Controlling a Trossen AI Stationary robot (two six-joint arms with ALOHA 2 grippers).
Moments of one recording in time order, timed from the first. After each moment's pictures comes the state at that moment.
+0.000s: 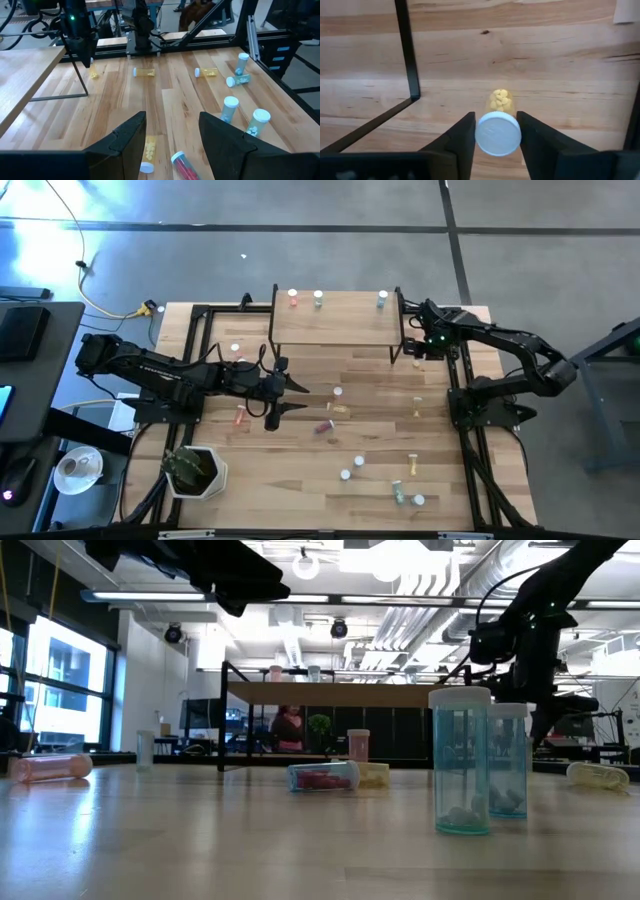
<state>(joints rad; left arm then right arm) 0.01 1.23 0.67 0.21 -0.04 0.06 -0.91 1.27 0.69 -0.81 -0.12 0.70</state>
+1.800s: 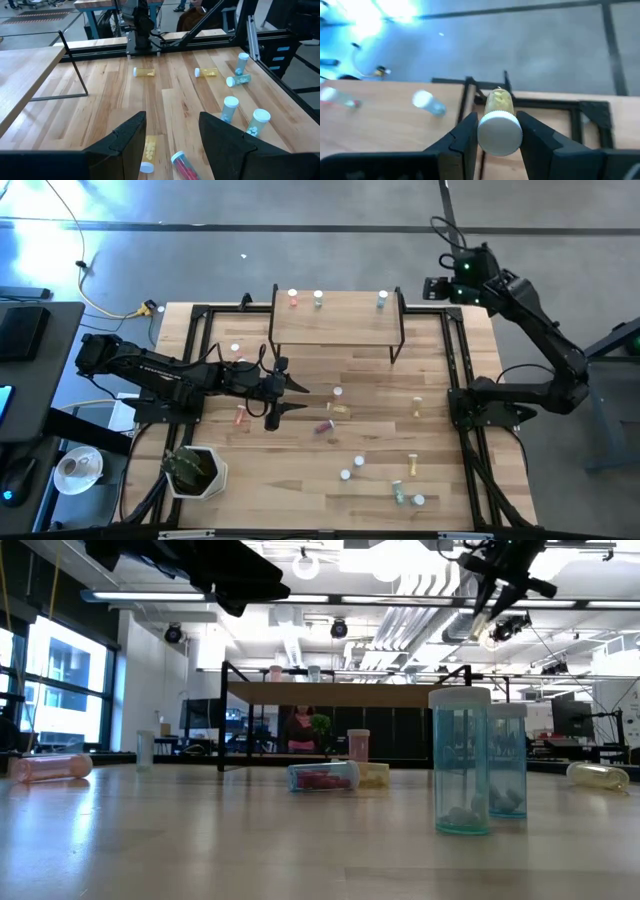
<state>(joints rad) 0.01 1.23 0.67 0.21 -0.04 0.06 -0.91 1.09 1.35 -1.00 0.17 0.52</state>
